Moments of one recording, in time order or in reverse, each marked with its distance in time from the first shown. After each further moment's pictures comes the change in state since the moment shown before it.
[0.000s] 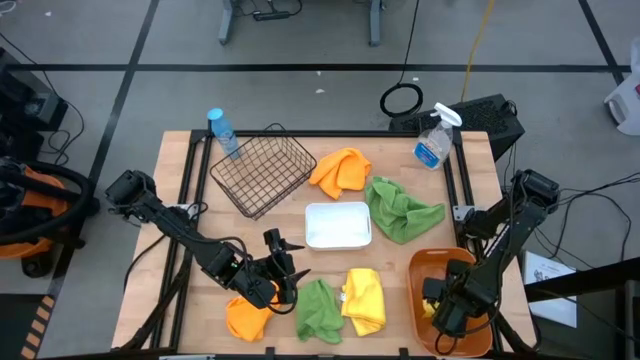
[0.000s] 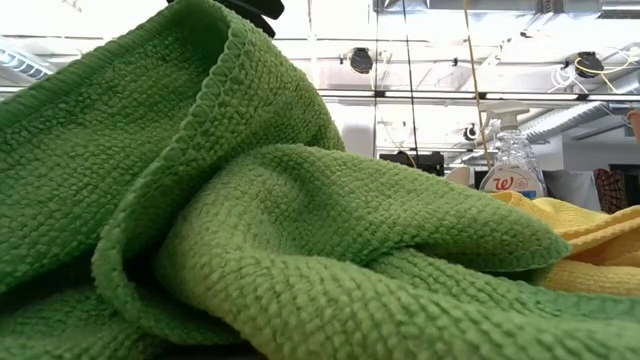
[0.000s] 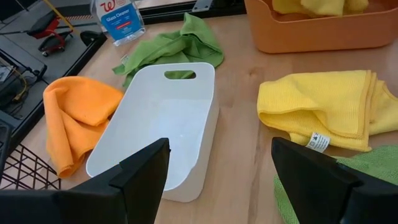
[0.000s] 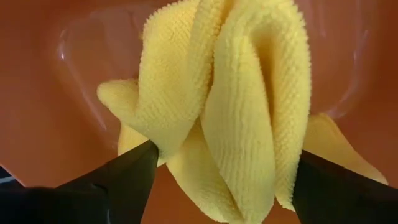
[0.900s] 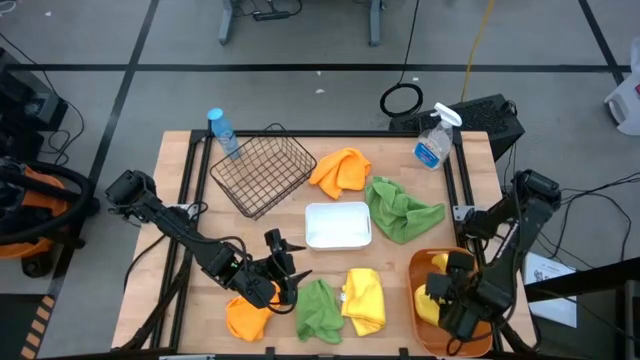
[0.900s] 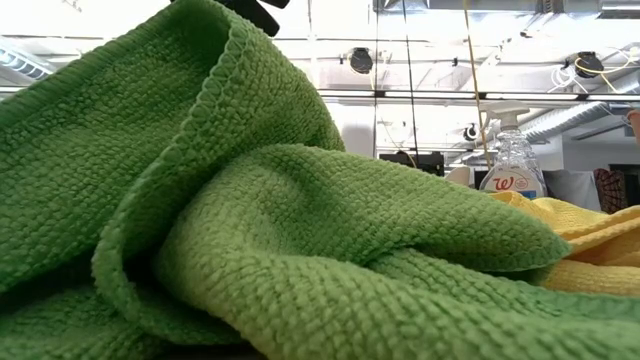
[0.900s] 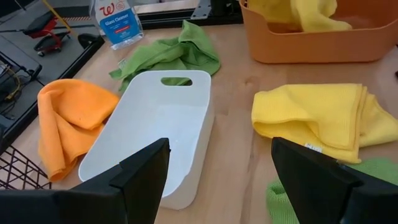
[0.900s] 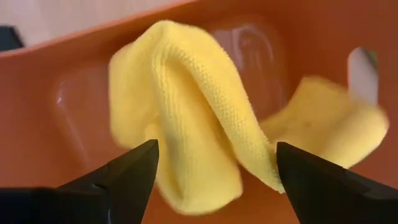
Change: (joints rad) left arm 0.000 0.000 0.000 0.043 0.000 -0.008; right arm 0.047 -0.001 0.147 -0.217 0.274 0.034
